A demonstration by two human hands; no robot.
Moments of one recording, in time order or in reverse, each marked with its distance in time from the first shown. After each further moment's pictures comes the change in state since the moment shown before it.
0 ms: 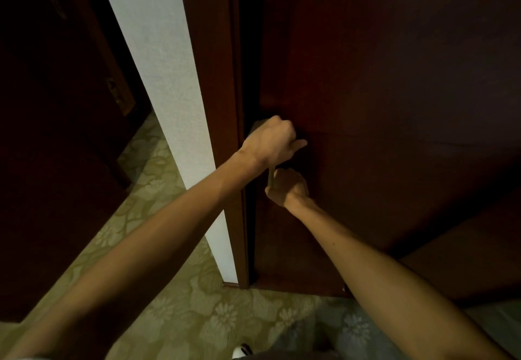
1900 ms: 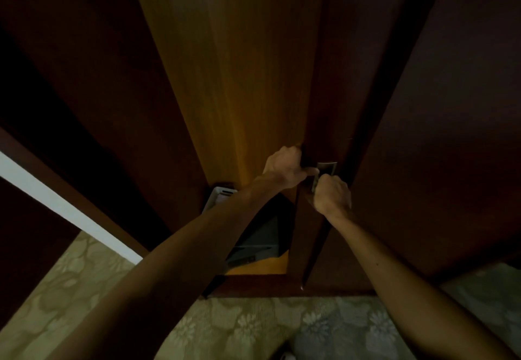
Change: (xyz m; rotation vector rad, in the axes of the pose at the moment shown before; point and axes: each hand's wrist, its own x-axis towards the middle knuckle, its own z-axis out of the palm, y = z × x) left_hand 0.169 0.292 0.167 -0.241 -0.166 -0.181; right_hand -0.071 0.389 -0.074 0.131 0.198 0.384
